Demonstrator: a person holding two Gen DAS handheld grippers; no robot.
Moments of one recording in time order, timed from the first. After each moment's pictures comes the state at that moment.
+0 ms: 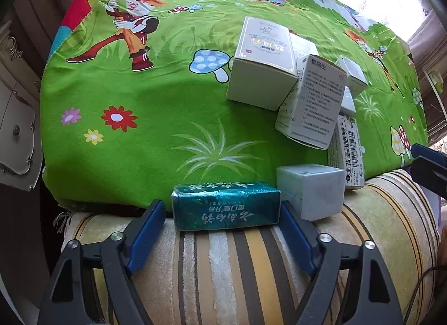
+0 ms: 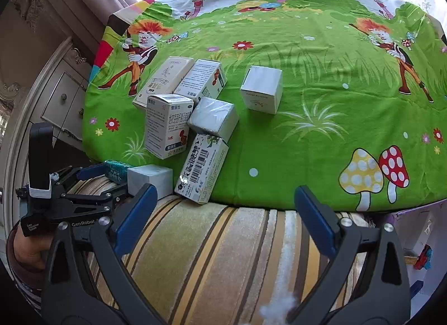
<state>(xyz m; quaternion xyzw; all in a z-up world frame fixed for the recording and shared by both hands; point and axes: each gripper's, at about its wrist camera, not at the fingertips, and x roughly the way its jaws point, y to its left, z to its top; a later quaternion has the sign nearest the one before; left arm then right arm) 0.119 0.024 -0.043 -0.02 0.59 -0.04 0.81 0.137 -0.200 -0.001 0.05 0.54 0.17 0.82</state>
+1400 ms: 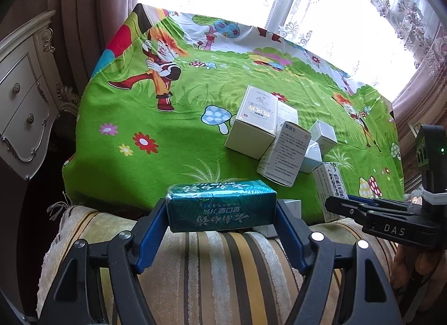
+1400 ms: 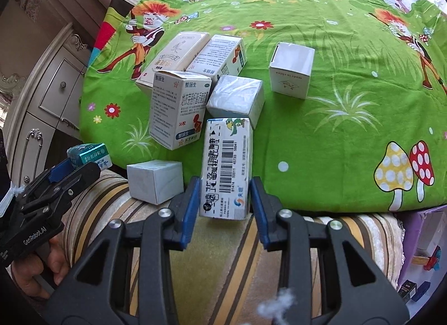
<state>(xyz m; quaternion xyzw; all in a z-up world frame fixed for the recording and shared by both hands) 0.076 0.038 0.004 -0.11 0.46 -0.03 0.88 0.132 -0.180 -0.018 0.05 0.55 0.18 0.82</state>
